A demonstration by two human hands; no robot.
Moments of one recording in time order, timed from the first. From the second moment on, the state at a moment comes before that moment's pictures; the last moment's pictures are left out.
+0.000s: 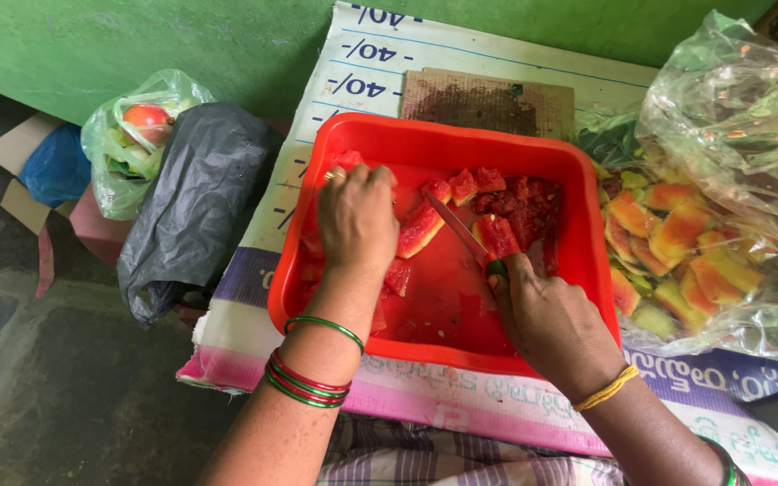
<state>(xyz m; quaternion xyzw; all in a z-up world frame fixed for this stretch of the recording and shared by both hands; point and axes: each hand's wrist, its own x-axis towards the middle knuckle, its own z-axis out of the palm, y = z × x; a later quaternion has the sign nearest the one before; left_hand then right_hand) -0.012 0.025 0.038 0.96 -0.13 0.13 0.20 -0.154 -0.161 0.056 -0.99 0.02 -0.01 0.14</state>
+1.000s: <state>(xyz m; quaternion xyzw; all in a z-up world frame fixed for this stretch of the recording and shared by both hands) 0.018 0.076 0.072 0.96 -0.14 0.23 0.03 -0.169 -0.183 0.048 -0.98 0.01 -0.03 0.20</state>
